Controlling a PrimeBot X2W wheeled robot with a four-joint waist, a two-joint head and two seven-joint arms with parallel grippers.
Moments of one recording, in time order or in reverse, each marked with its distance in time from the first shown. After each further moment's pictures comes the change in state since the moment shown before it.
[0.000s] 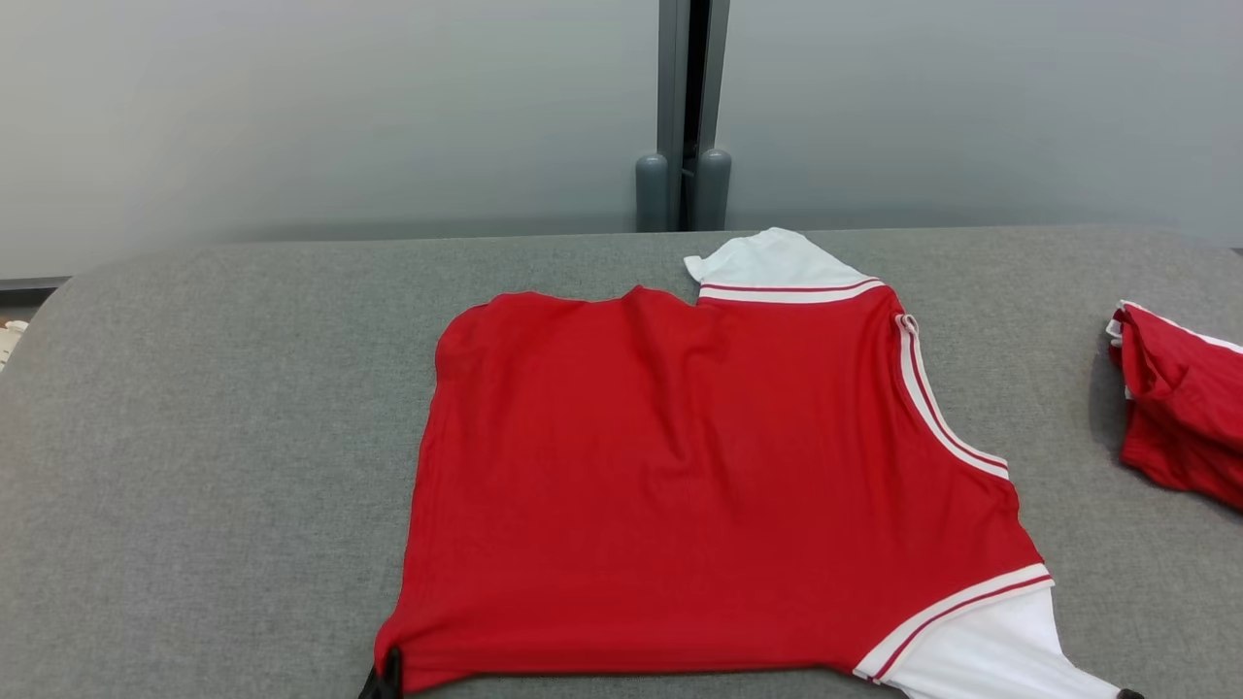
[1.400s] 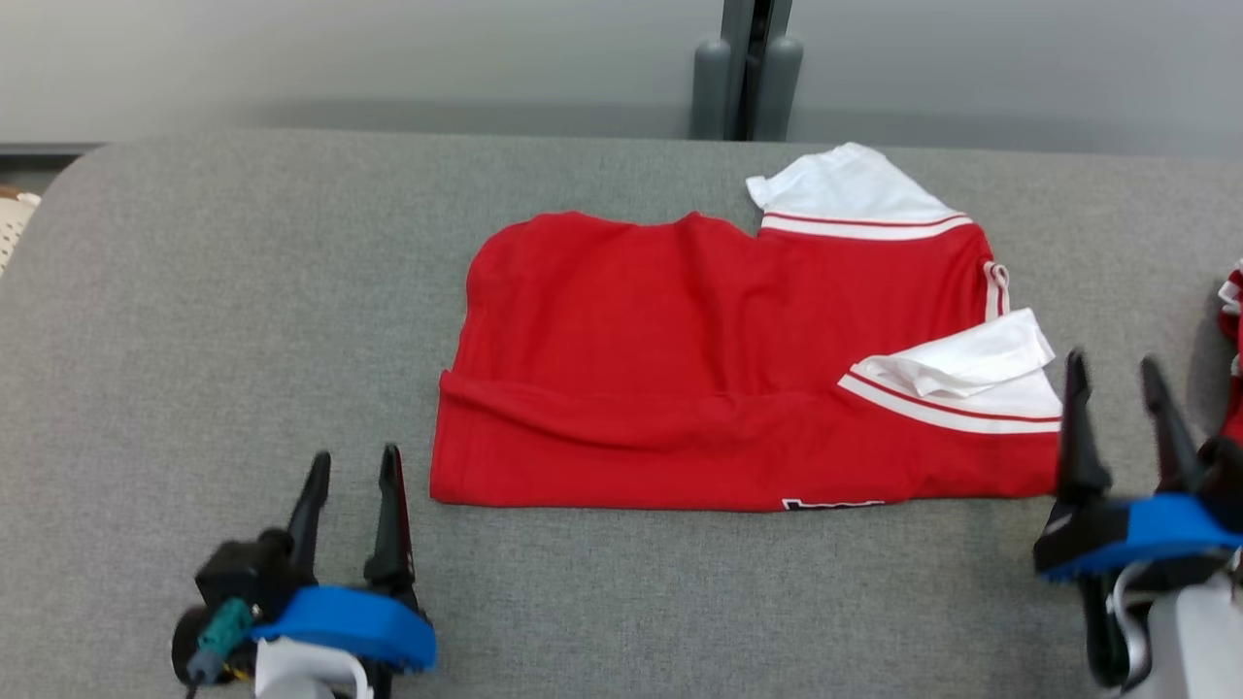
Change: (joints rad) left arm -0.298 -0.006 0.050 -0.045 0.060 0.002 -0.001; right arm -0.547 -0.028 -0.017 0.048 -0.299 0.000 -0.001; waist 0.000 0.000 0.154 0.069
